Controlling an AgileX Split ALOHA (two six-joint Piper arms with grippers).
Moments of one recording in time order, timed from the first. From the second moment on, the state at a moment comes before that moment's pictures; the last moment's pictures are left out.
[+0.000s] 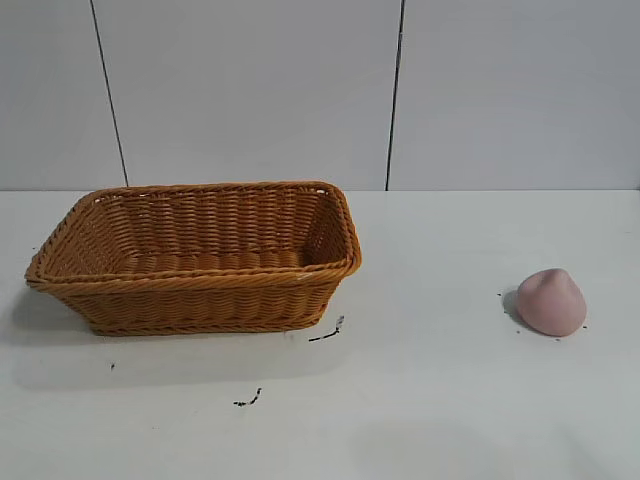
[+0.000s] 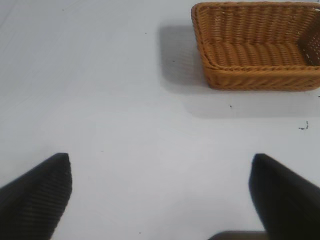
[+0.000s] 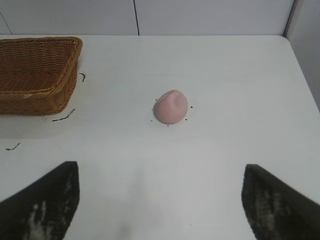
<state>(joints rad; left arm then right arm) -0.01 0.00 -0.50 -0.01 1.06 -0.03 -0.01 -0.01 -0.50 0.08 1.03 -0.05</state>
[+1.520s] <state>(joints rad) -0.01 0.00 -0.50 -0.01 1.06 -0.03 -0.01 1.78 -1.38 0.09 1.02 -0.05</state>
